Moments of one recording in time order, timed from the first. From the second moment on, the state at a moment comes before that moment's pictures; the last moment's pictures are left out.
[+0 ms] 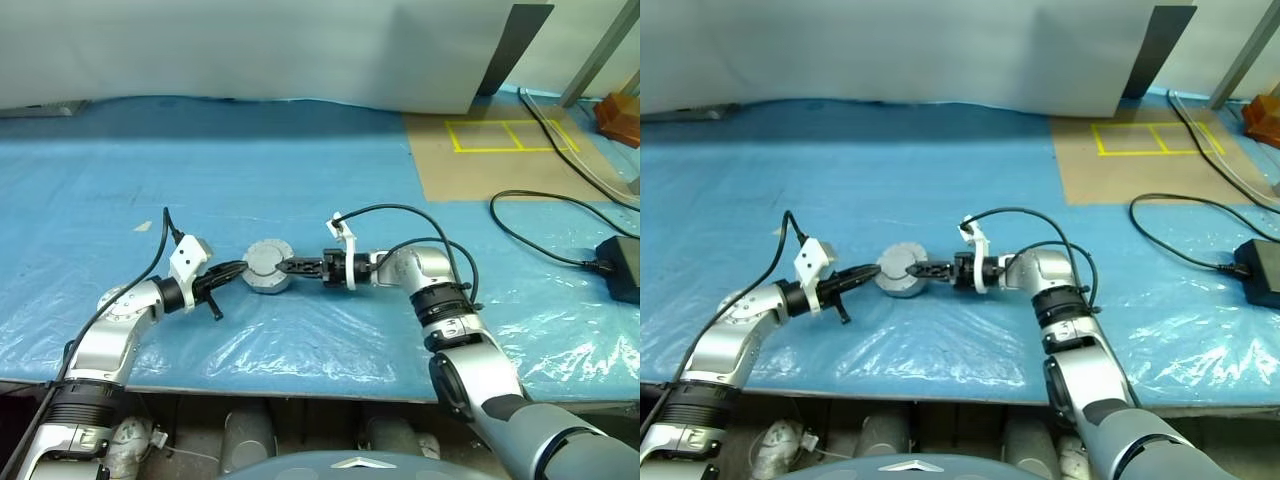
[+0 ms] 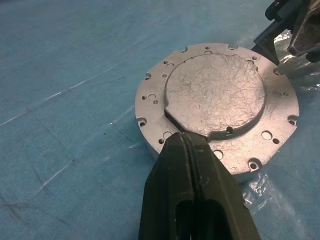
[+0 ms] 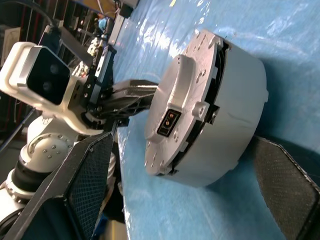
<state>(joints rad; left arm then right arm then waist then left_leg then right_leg) -0.15 0.57 0.01 0.09 -0.29 0.15 -0.91 -0.73 -0.07 0.01 0.56 0.44 1.02 0.91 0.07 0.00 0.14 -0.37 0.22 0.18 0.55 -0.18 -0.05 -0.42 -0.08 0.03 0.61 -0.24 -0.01</state>
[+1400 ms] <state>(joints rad) -0.12 0.56 0.09 -0.04 -0.40 0.33 -0.88 -0.73 -0.01 -0.12 0.59 0.55 1.03 0.76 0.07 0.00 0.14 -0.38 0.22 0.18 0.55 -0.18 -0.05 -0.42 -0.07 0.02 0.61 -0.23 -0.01</state>
